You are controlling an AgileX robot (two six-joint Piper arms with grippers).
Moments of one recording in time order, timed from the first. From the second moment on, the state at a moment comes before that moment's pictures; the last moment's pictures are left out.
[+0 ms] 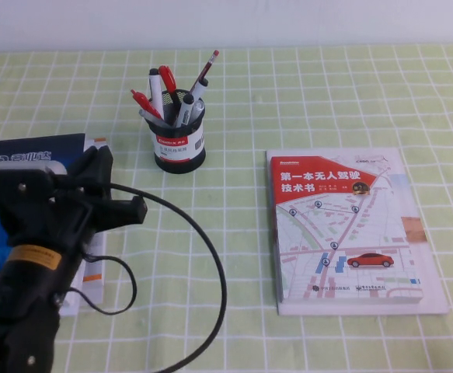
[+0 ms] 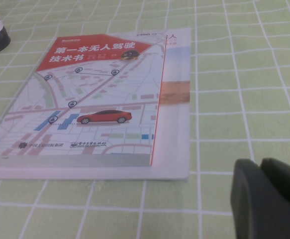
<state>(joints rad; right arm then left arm) 0.14 -0.01 0.03 0.14 0.38 0.03 -0.61 1.39 -0.40 -0.42 -0.91 0.12</state>
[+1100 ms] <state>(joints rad) 0.14 -0.01 0.03 0.14 0.38 0.03 -0.53 1.92 -0.88 -0.40 -0.95 -0.10</state>
